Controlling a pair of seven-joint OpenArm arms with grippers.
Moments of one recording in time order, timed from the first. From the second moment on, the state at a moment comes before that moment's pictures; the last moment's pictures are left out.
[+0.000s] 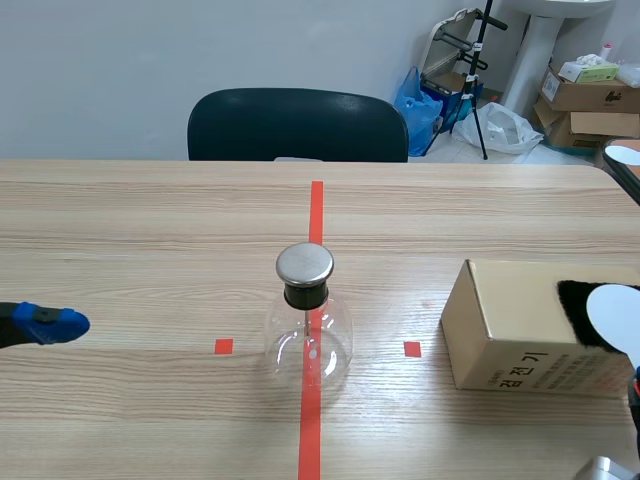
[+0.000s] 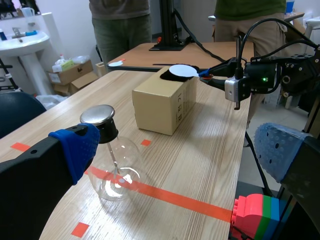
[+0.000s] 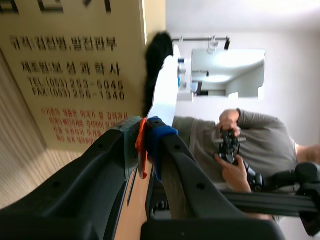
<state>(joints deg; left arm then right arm) 49.1 -35.1 -9.0 103.1 18.9 -45.1 -64.4 -33.3 4.3 26.4 72.1 -69.1 -39.0 42.6</state>
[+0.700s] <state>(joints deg) 49.1 -35.1 -9.0 103.1 18.9 -45.1 -63.3 -32.7 6.0 26.7 72.0 -70.5 -39.0 45.8</state>
